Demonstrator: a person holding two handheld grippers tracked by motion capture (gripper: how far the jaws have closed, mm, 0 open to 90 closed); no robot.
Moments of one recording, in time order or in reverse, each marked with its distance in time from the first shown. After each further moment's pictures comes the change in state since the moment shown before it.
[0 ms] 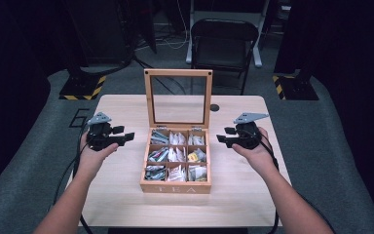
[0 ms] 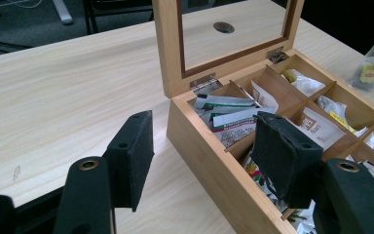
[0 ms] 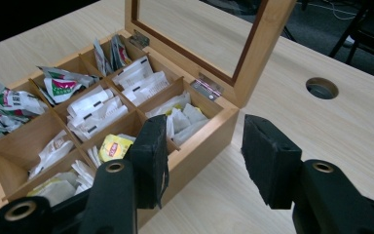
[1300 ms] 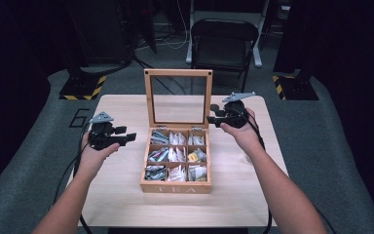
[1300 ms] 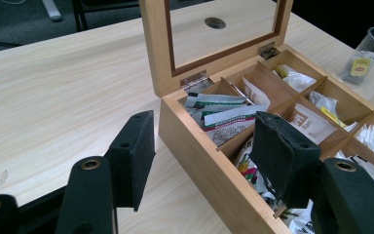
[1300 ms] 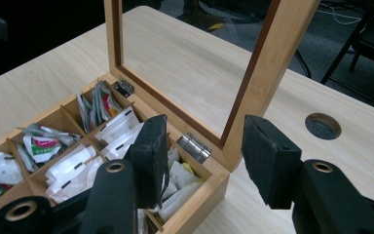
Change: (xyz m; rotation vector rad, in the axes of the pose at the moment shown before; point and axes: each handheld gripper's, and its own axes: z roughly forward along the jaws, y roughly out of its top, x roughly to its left) left arm -0.002 0.003 0.003 0.017 -0.031 0.015; right arm -0.019 0.052 0.039 -0.019 0.006 0.043
